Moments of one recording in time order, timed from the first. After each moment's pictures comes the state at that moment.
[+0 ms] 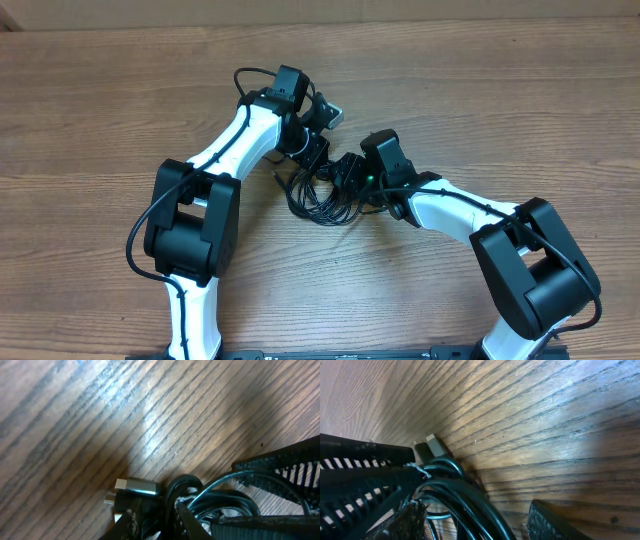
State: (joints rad) left arm -0.34 2.14 1.56 -0.76 0.38 0.29; right arm 0.52 1.85 0.92 0.01 -0.19 0.99
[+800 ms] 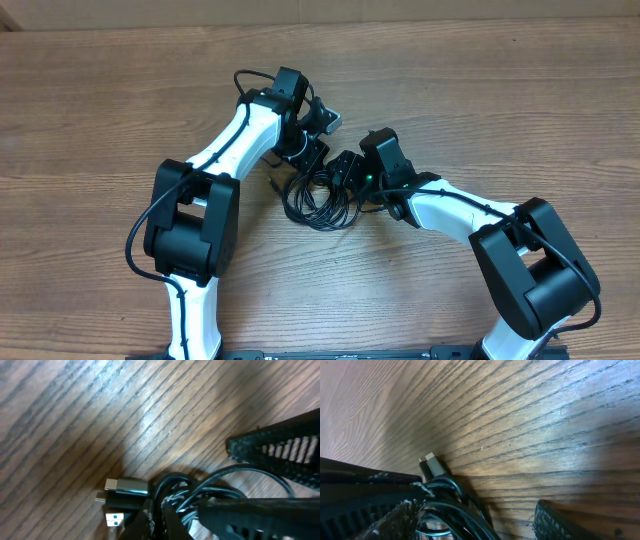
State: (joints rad) left arm -0.34 2.14 1.59 -0.86 0.39 0.29; right arm 0.52 1.85 0.92 0.04 -0.17 0.95
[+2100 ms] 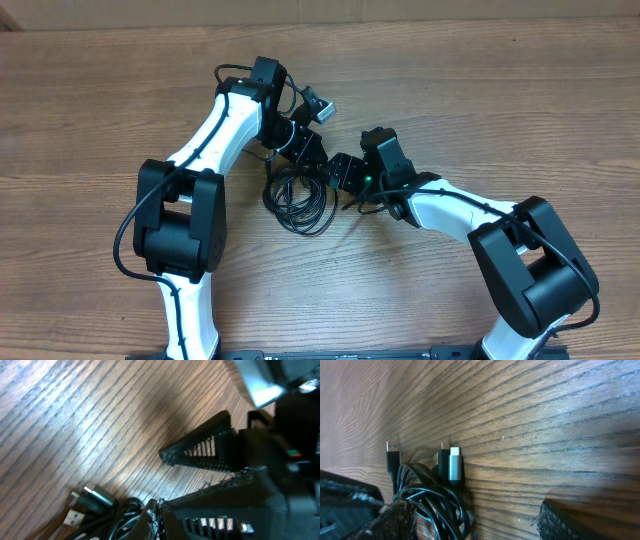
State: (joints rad) left arm -0.26 2.14 1.64 -0.96 0.69 0.40; right arm 0.52 1.86 0.92 0.06 -0.26 0.85
